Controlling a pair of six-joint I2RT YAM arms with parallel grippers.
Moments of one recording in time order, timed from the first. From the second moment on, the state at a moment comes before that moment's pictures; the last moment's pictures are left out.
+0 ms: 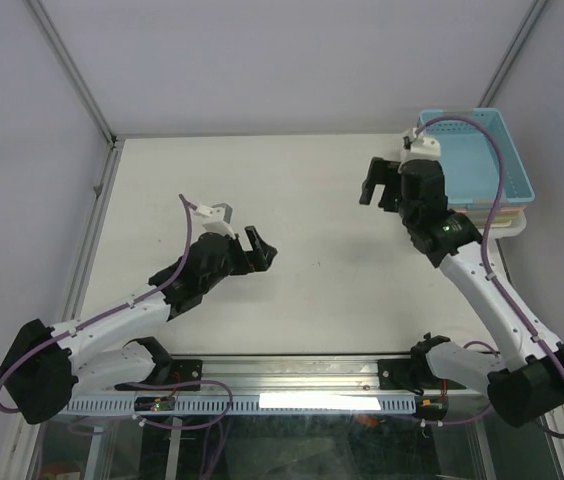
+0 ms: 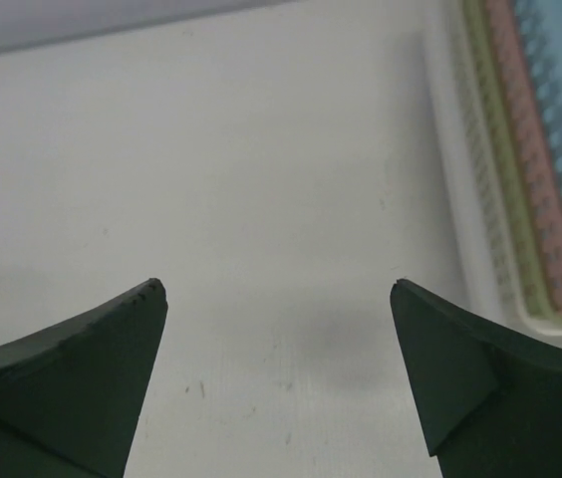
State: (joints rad) left arm -0.75 1.01 0.54 0.06 -0.22 -0.73; right arm 0.46 1.08 1.05 -0.41 0.31 0.32
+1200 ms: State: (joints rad) left arm -0.85 1.19 0.58 0.22 -0.04 -0.68; right arm -0.07 1.65 1.55 -0.59 0.04 0.08
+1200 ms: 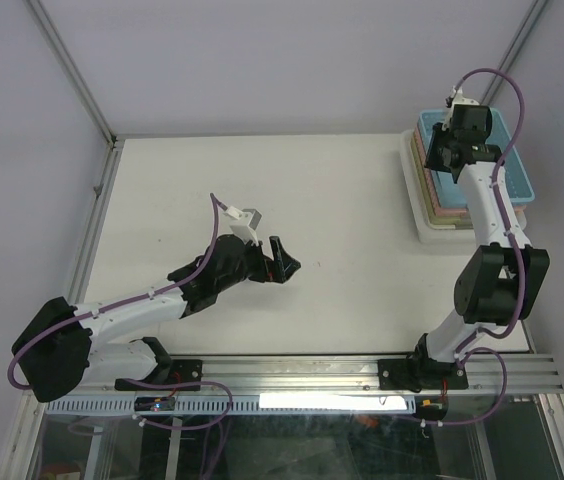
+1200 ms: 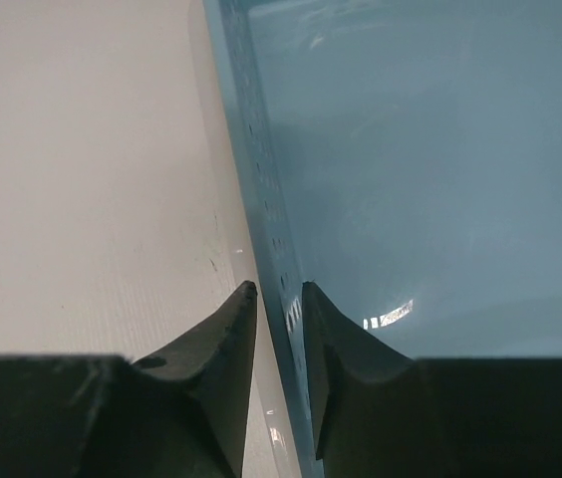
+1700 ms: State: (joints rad) left arm -0.85 1.20 0.58 0.22 -0.04 -0.68; right arm -0.07 1.63 1.62 -0.64 0.03 0.03
